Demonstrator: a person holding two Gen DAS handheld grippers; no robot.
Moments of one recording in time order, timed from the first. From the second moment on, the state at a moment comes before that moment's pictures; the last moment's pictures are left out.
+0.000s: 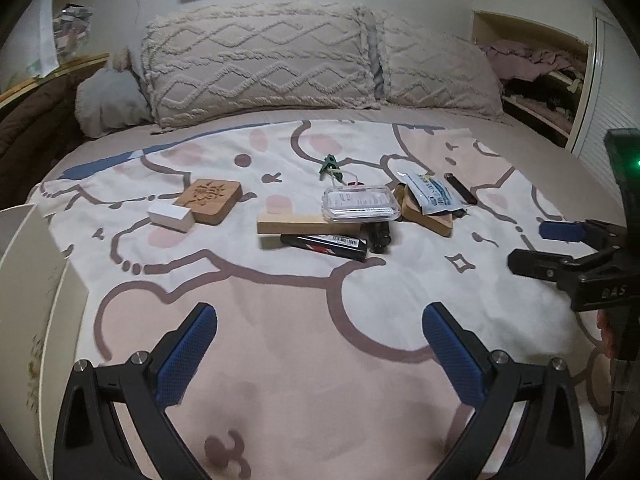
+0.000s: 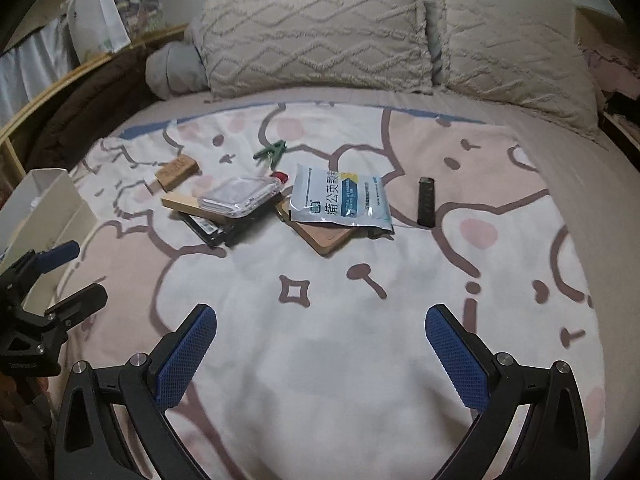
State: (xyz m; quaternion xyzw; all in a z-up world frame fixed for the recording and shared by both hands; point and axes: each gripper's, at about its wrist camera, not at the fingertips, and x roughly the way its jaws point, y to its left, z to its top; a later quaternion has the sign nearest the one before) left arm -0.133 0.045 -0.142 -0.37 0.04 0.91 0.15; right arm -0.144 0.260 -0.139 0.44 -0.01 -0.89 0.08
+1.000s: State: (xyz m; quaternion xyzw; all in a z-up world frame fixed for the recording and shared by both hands) left arm -0.220 0.063 -0.200 -0.41 0.09 0.89 0.19; right arm -0.222 0.322 -0.190 0.44 0.00 -0.90 -0.04
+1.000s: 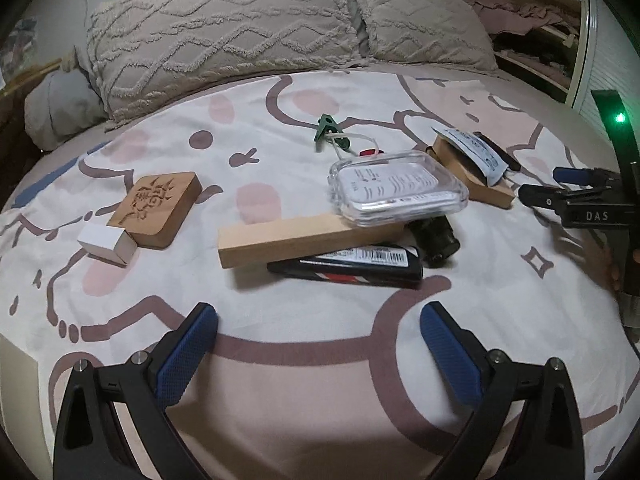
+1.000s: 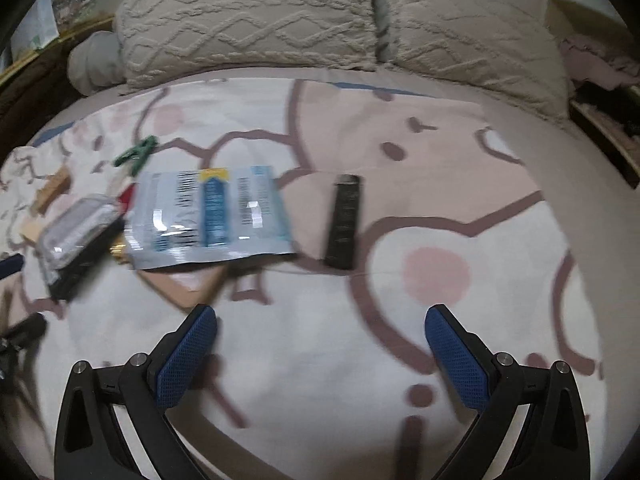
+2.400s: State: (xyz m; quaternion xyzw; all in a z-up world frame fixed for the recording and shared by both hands) left arm -0.239 0.081 -0.200 -0.43 0.06 0.88 0.19; right arm -0.229 0.321 -0.197 0.38 -0.05 -0.92 0.00
